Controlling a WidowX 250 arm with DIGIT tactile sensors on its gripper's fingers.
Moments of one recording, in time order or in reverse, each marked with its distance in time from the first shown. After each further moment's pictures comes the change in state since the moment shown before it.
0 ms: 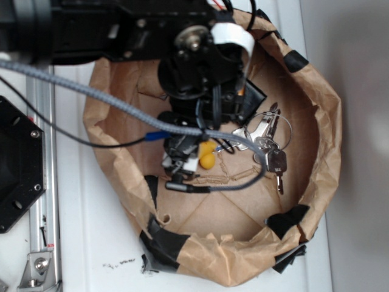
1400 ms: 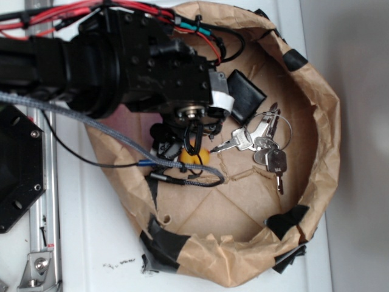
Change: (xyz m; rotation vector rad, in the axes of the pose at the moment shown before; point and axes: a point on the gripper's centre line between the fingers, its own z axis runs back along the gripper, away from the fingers) arm -0.034 0.021 -0.065 0.191 0.204 -0.074
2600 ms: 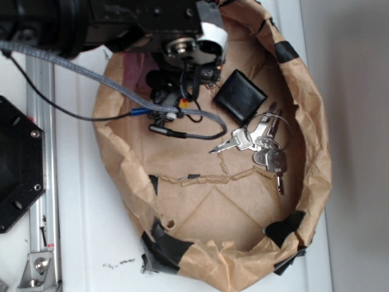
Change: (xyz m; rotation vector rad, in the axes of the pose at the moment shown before) arm -0.017 0.063 0.031 0.111 -0.052 0.057
